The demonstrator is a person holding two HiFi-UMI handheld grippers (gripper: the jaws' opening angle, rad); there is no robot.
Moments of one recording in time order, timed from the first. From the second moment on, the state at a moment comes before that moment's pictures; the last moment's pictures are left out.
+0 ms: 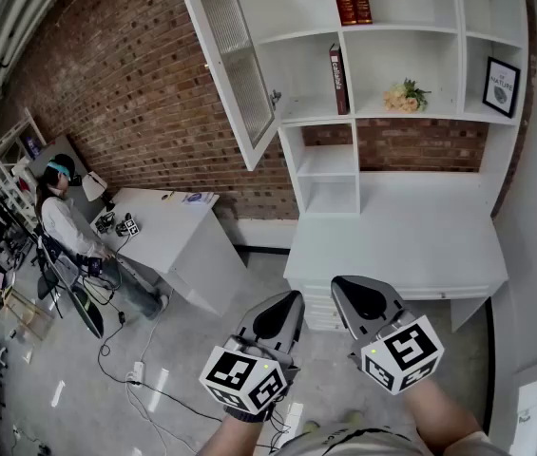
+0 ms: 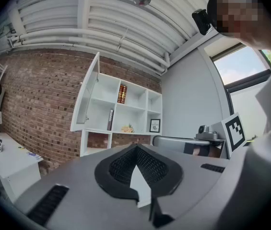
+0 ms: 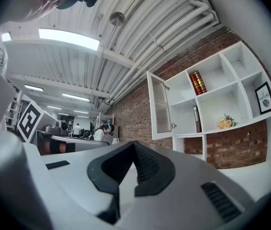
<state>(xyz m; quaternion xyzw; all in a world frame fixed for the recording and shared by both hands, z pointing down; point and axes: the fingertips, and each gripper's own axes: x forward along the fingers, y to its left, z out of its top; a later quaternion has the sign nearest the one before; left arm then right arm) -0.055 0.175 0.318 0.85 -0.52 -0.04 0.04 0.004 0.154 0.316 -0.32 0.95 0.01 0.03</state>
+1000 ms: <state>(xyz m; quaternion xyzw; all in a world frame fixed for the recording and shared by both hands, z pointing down) -0.047 0.142 0.331 0.83 -0.55 -0.04 0.06 0.017 0.125 0.322 -0.30 0.95 -0.01 0.06</state>
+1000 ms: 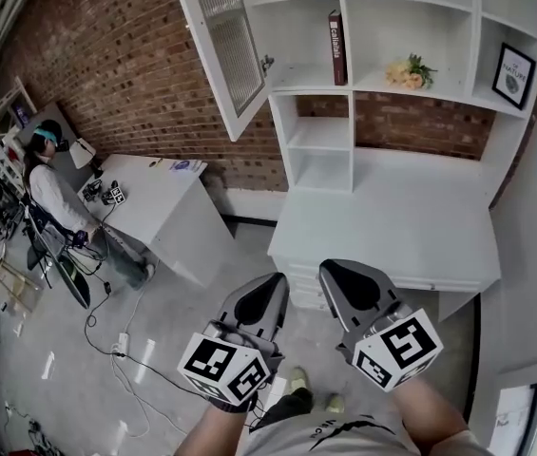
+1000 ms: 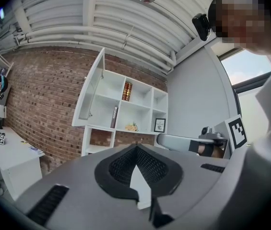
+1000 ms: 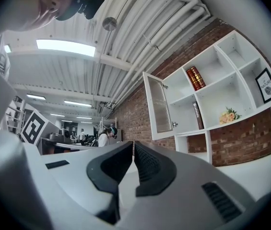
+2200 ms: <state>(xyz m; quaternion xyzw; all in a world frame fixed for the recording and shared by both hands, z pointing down) -0.249 -0.111 0.309 0.84 -0.54 -0.07 -0.01 -0.175 -0.098 0.315 -0.35 0.94 0.01 0.03</state>
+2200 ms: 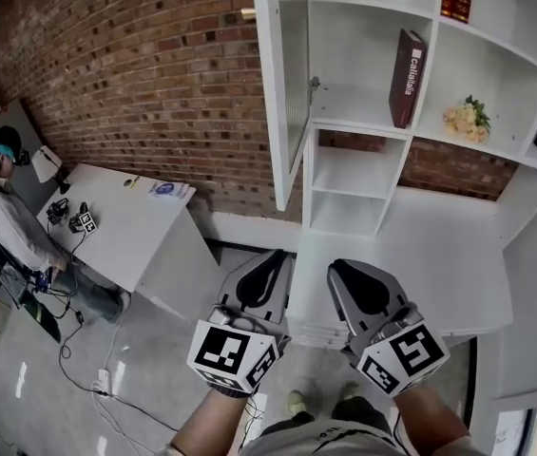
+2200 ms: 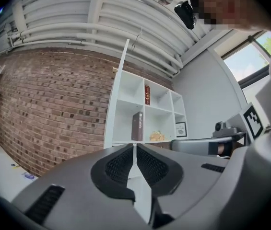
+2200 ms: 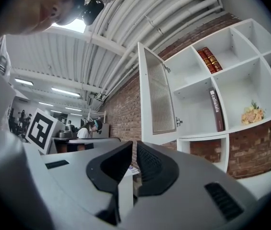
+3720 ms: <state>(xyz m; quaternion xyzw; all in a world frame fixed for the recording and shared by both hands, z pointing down) -0.193 -0.242 0.310 0.83 -0.55 -0.05 -0.09 -0.083 -0.187 0.325 -0.40 0.92 -0.03 0.05</state>
